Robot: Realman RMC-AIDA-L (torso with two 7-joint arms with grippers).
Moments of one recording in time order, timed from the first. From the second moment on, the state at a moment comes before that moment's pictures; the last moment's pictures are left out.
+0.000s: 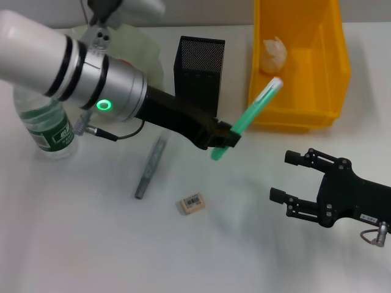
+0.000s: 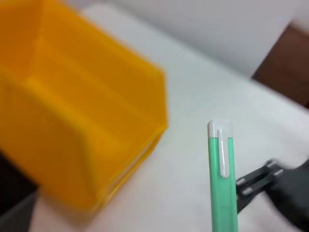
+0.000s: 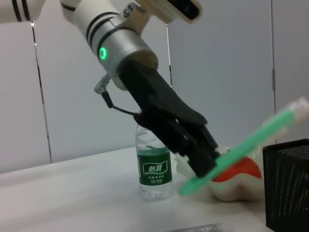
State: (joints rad) left arm -0.67 -2.07 1.40 1.10 2.03 1.40 -2.25; right arm 0.30 2.07 -0.83 -0.38 -1.70 -1.58 0.79
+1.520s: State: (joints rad) left arm -0.58 -2.08 2.17 0.50 -0.18 0.93 -0.47; right arm 0.32 2.07 -0.82 -0.39 -1.69 -1.56 0.81
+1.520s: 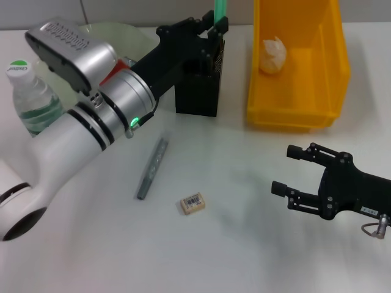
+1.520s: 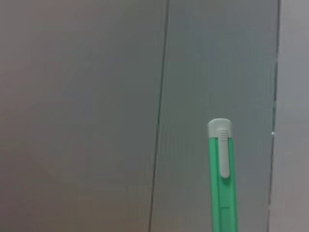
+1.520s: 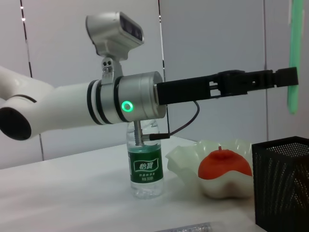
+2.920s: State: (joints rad) left arm -0.61 -2.08 2.19 0.49 -0.30 0.77 -0.44; right arm 0.32 2.07 -0.82 -0.39 -1.69 -1.56 0.81
